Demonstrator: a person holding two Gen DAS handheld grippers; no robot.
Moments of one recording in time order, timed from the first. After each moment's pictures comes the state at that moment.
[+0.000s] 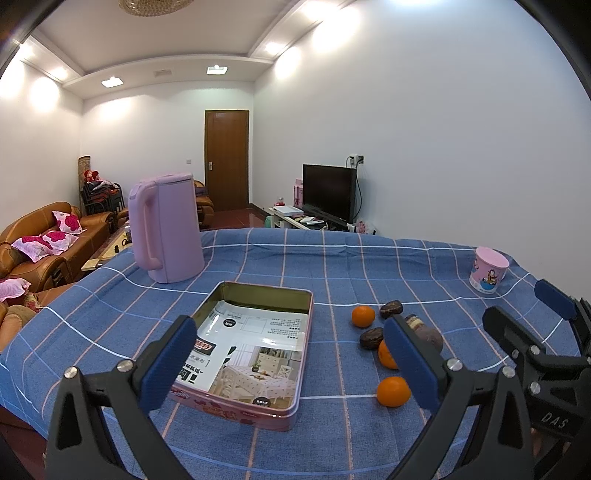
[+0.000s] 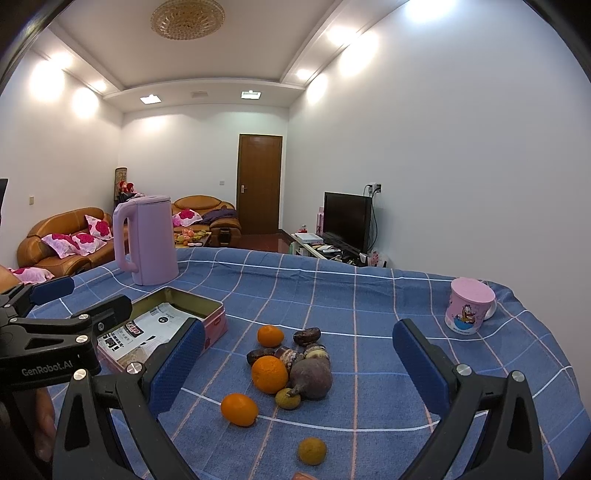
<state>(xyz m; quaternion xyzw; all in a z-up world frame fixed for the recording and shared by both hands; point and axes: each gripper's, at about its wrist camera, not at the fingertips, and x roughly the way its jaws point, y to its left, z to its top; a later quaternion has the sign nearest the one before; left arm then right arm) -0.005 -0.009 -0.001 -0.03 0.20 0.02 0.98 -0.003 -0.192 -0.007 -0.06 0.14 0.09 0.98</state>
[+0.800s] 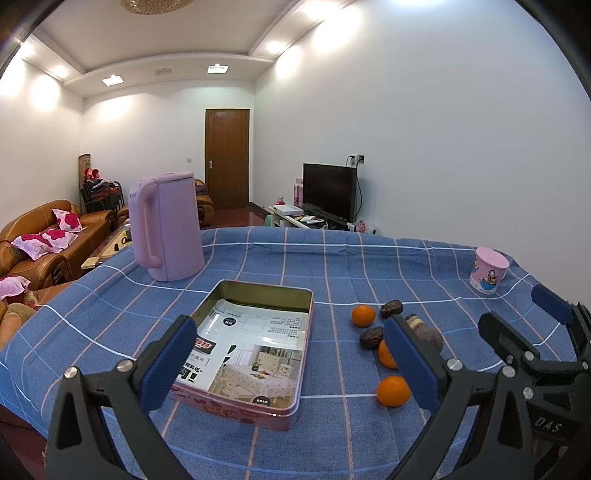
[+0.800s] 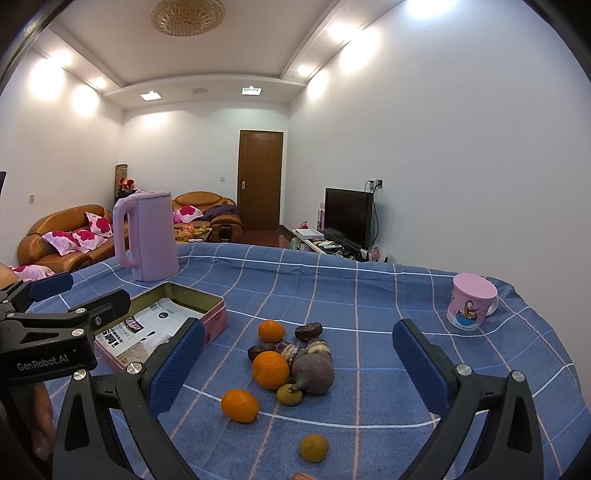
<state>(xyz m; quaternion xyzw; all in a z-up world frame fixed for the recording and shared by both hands) -0.006 -0.009 -0.001 -0.03 0.20 0.02 0.98 -0.002 -0.189 -0.013 -0.06 0.15 0.09 0.98</state>
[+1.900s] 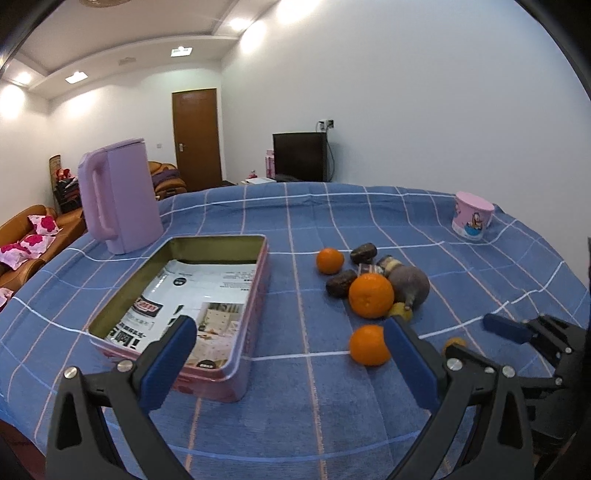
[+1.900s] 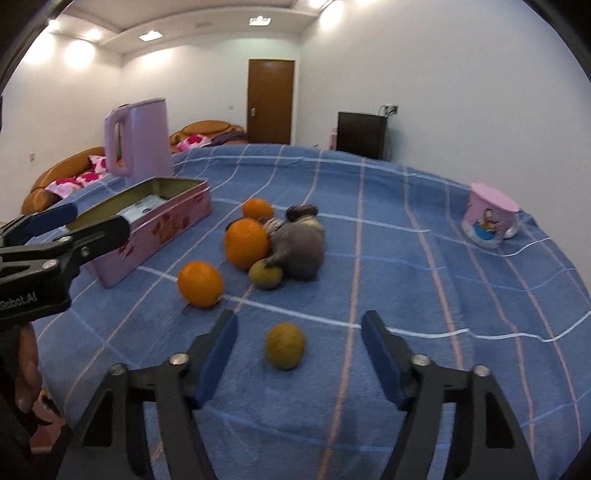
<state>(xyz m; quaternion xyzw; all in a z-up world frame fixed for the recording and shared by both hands) 0.012 -0.054 -0.059 0.01 0.26 -0.03 0.97 0.015 -0.222 -0.093 -0.07 0.31 0.12 0.94</state>
